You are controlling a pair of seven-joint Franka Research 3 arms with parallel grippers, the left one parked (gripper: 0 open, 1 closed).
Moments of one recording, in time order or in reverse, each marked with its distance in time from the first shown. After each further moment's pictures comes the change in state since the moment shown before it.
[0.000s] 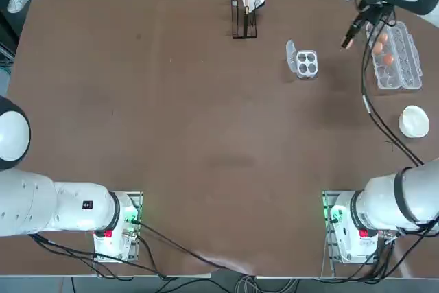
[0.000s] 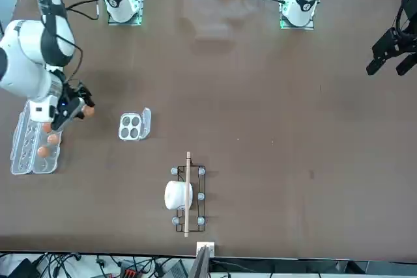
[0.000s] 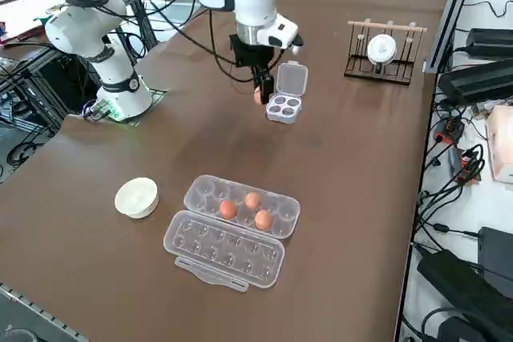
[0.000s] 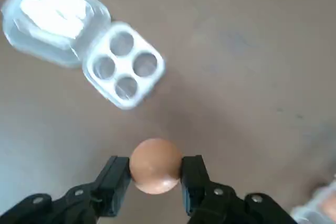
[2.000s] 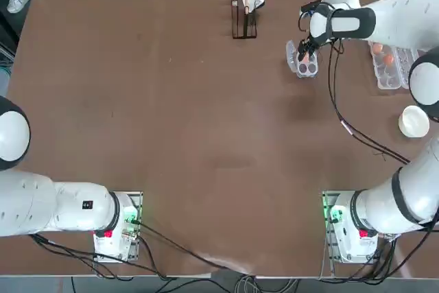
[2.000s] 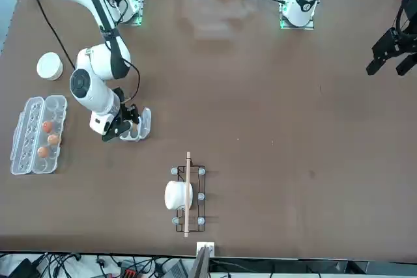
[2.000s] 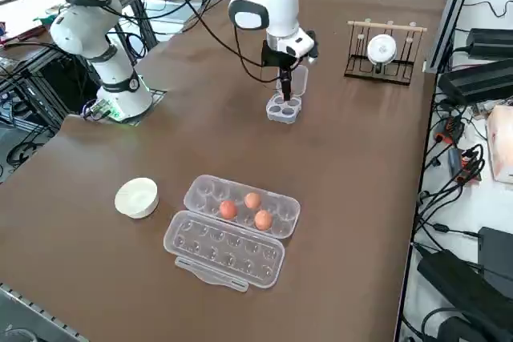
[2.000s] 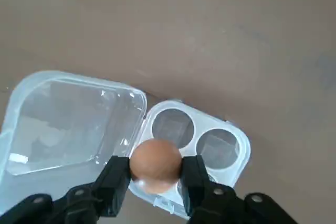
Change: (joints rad) arm 0.220 0.201 -0.001 -0.062 0.006 0.342 0.478
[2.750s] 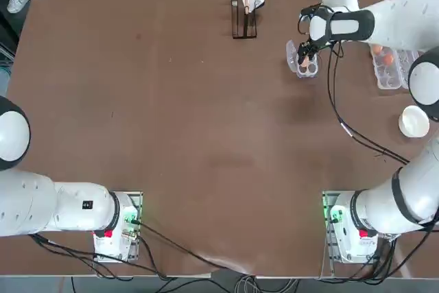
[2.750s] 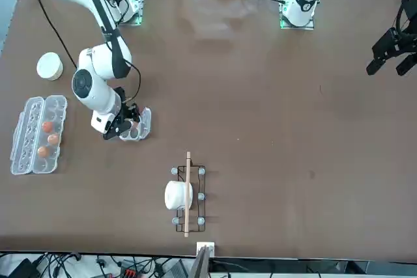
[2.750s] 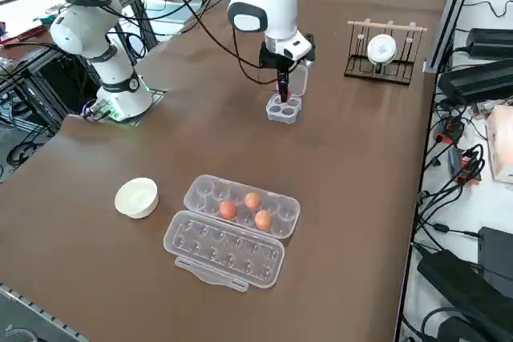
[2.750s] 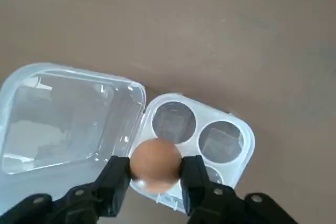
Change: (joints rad) arm 0.001 0.000 0.000 -0.008 0.000 -0.006 0.029
